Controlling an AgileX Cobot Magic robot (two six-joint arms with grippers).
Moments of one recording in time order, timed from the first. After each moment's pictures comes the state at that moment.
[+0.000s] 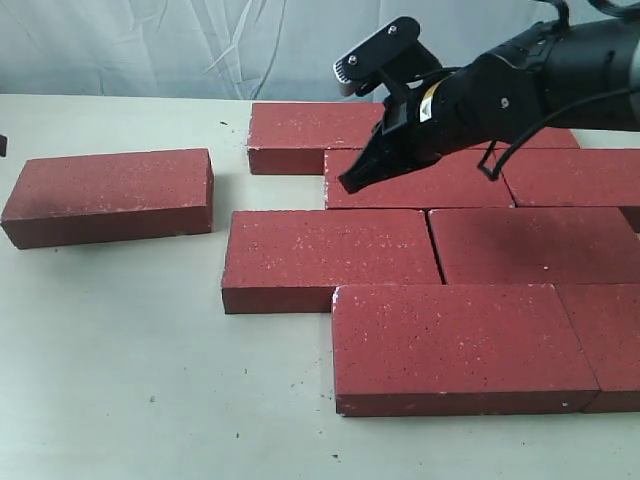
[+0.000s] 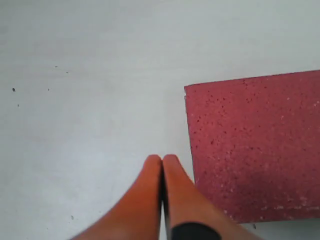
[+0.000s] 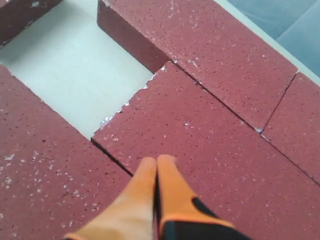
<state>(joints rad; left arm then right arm) 0.23 1.65 -0.96 -0.23 0.24 0.38 0.51 1.76 -1.15 -0.14 0.29 -0.15</state>
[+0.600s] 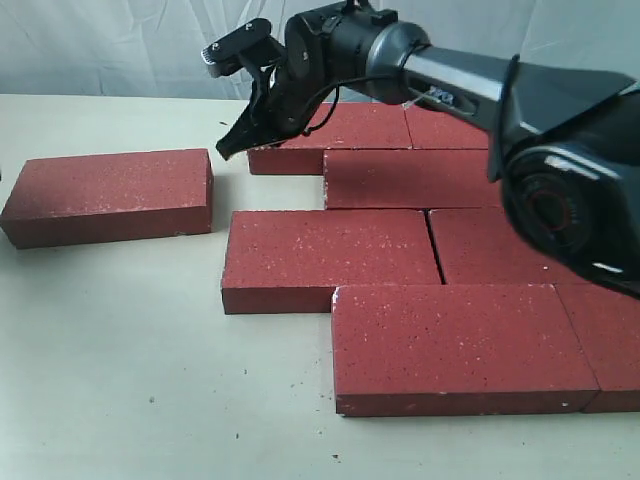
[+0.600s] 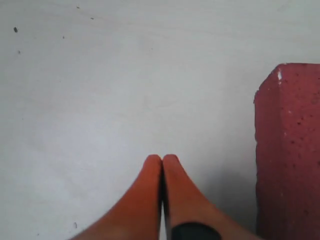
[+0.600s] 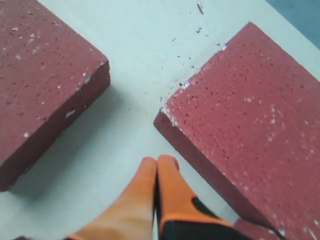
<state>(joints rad) 0.32 1.89 -1.03 -0.32 0.17 0.38 0.61 2.42 -2.12 0.03 0.72 -0.24</state>
